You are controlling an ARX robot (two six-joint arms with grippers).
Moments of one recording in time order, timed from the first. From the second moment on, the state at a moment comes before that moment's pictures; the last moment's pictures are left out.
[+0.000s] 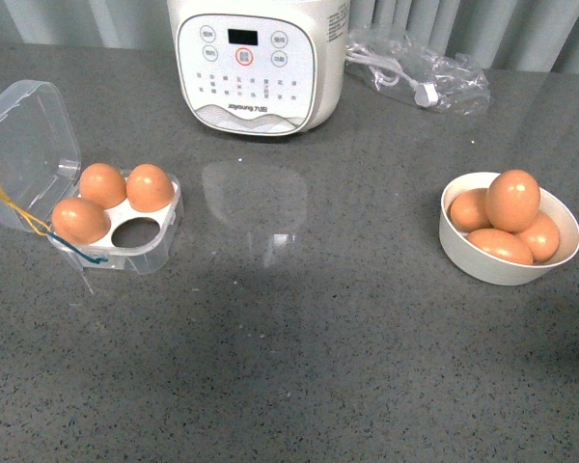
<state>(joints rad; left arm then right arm) 0.00 0.00 0.03 0.00 0.00 -0.01 0.00 0.00 0.00 0.00 0.00 -0.01</state>
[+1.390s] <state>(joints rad) 0.00 0.00 0.03 0.00 0.00 0.00 0.15 0.87 0.41 -0.08 0.06 -0.16</state>
